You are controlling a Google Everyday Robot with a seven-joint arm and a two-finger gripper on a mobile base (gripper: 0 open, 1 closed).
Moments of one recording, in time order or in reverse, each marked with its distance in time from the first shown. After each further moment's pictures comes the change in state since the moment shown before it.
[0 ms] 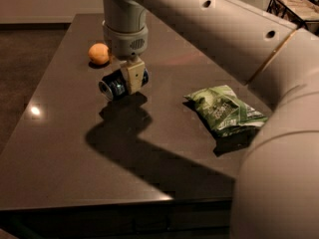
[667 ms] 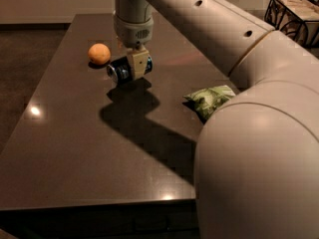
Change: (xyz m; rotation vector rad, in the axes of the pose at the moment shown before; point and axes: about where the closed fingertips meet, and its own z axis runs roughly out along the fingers) arm 0.049 -0.047 0.008 0.058 0.013 0.096
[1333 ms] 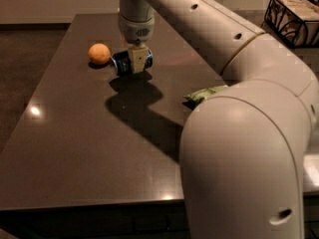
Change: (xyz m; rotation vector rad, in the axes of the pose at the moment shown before) arm 0.024 -0.034 0.013 0.071 0.013 0.112
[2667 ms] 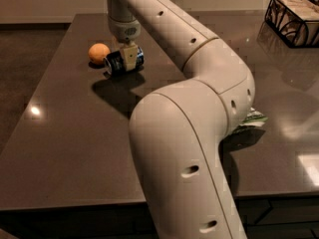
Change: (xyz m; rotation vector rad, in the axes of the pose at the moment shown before) arm -0.001 -0.045 0.037 -0.051 0.035 -0.041
